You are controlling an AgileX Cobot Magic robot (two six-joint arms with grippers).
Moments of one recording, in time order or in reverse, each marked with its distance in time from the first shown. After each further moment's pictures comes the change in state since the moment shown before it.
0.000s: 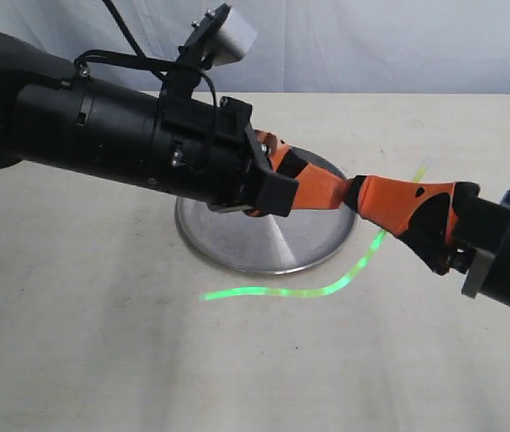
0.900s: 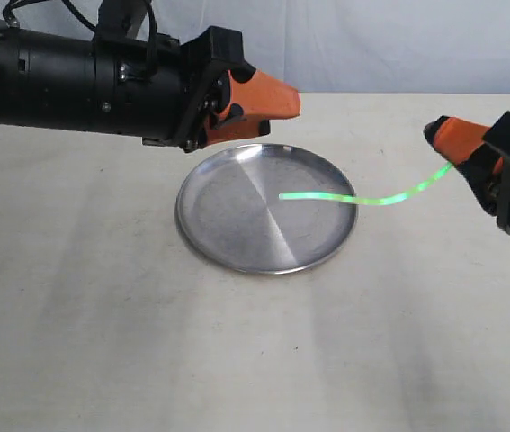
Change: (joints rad) left arm 0.154 -0.043 0.000 -0.089 -0.044 -0.358; right arm 0.000 0.000 0.000 0.757 0.194 -0.613
